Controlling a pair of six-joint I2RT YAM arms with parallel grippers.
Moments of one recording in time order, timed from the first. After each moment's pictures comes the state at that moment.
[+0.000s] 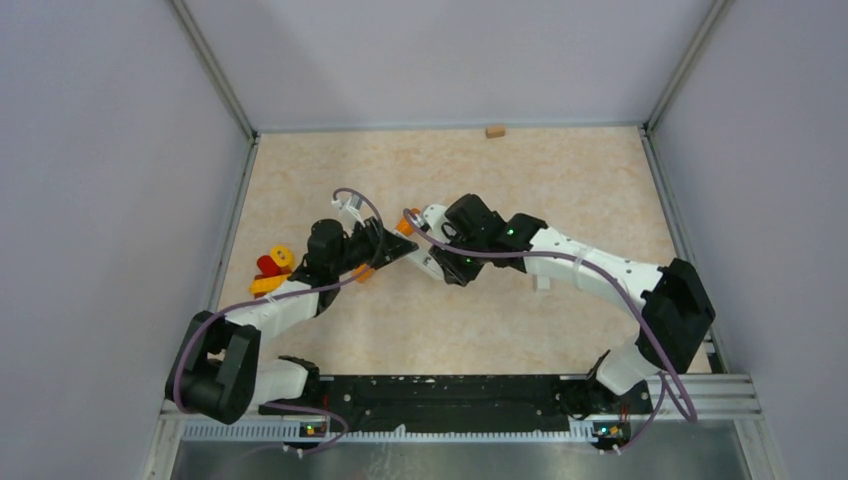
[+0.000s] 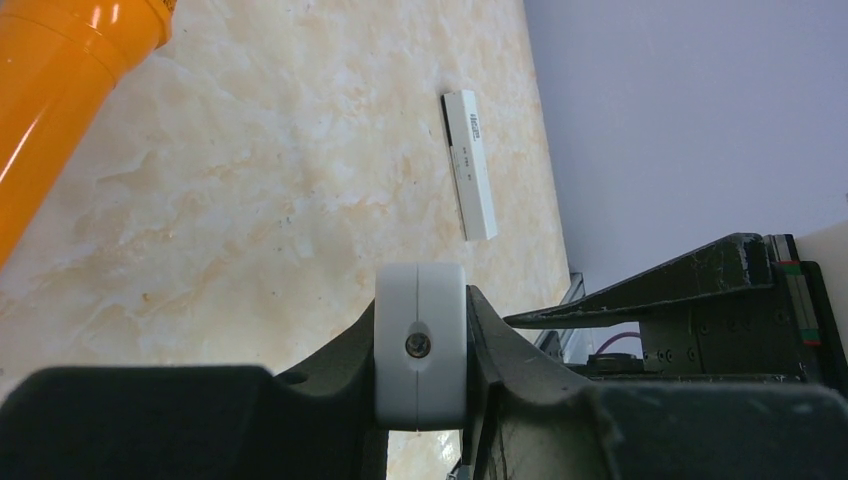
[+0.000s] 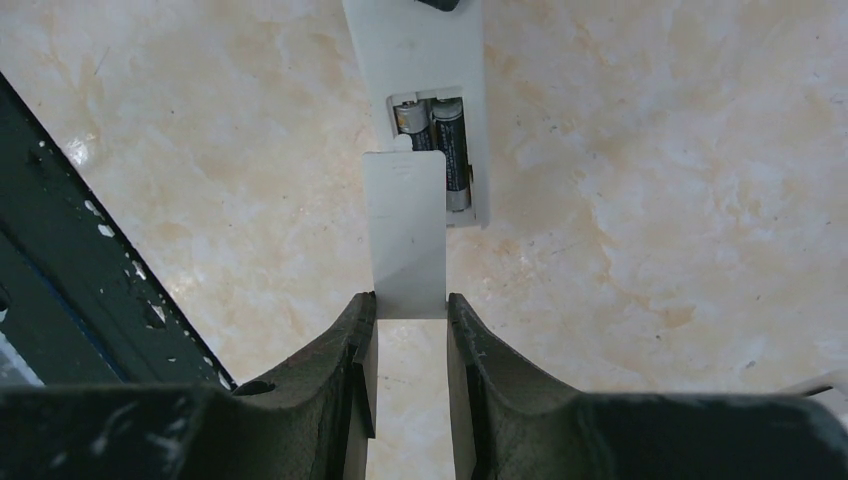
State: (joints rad) left arm -0.34 1.26 0.47 0.51 0.53 -0.91; right arm 0.89 1.53 1.22 -0.63 -0.13 -0.08
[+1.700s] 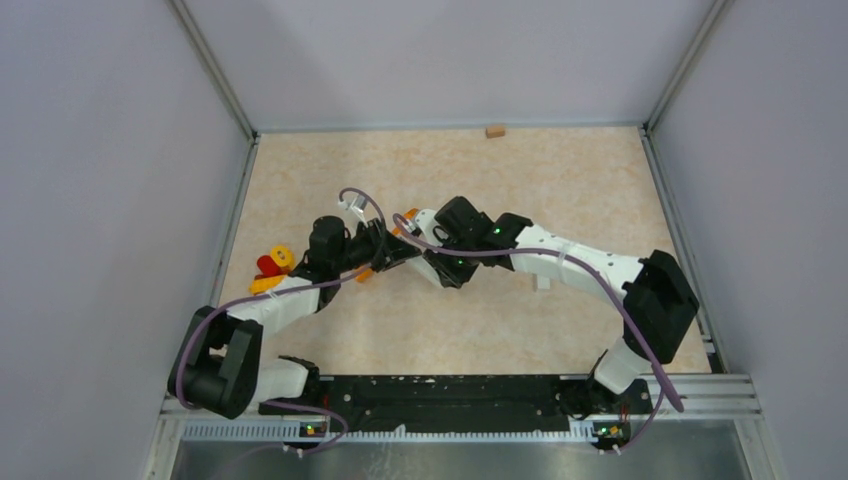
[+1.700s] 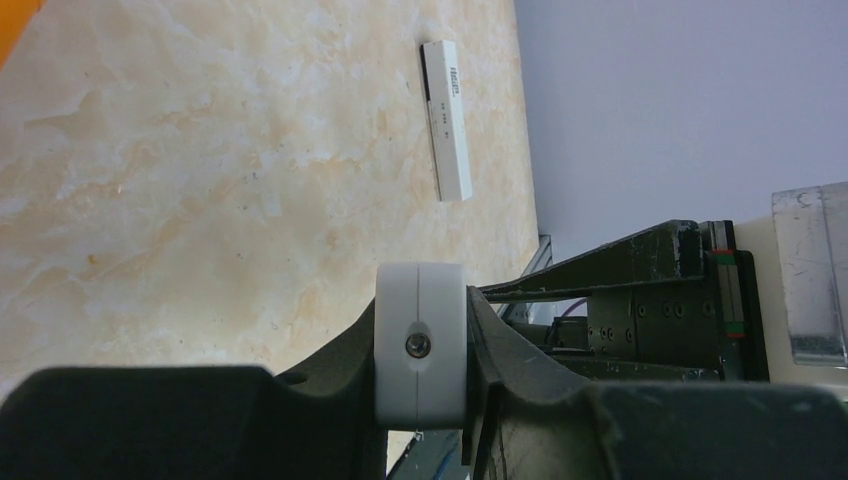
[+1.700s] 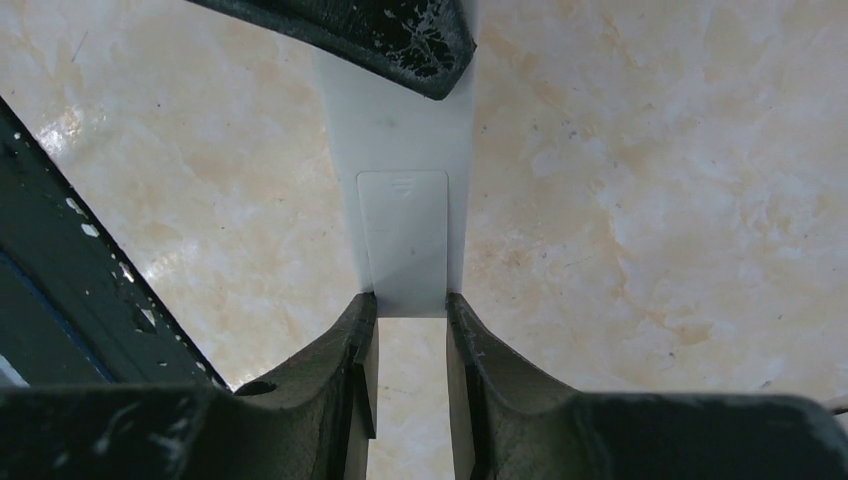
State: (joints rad) left arm -0.34 1.28 0.50 0.45 0.64 -0.97; right arm 0.91 1.61 1.26 -0.63 -0.13 -0.09
